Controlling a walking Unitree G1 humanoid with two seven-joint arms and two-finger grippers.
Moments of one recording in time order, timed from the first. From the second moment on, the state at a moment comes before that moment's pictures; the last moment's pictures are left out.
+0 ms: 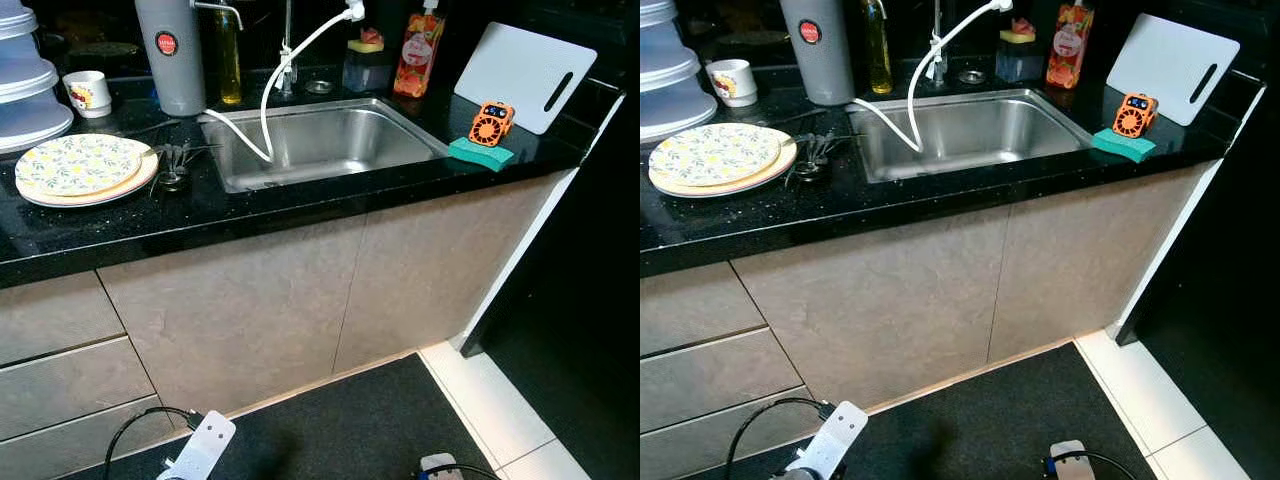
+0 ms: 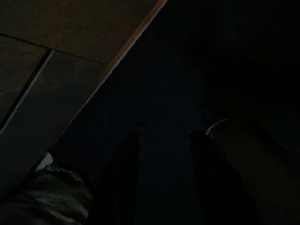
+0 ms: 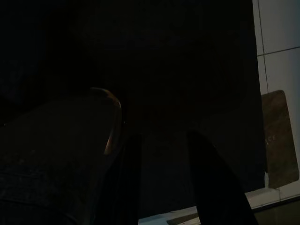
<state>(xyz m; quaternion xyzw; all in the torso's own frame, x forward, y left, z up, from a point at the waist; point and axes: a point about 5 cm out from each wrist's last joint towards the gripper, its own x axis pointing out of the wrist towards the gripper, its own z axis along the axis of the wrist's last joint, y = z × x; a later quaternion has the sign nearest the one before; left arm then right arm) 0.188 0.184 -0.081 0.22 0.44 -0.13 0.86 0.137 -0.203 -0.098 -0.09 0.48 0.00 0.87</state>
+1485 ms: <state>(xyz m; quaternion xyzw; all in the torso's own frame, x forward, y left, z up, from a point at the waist) 0.307 0.133 0.092 0.08 -0.04 -0.18 0.98 0.282 -0.148 0.078 0.05 -0.06 0.03 1.00</state>
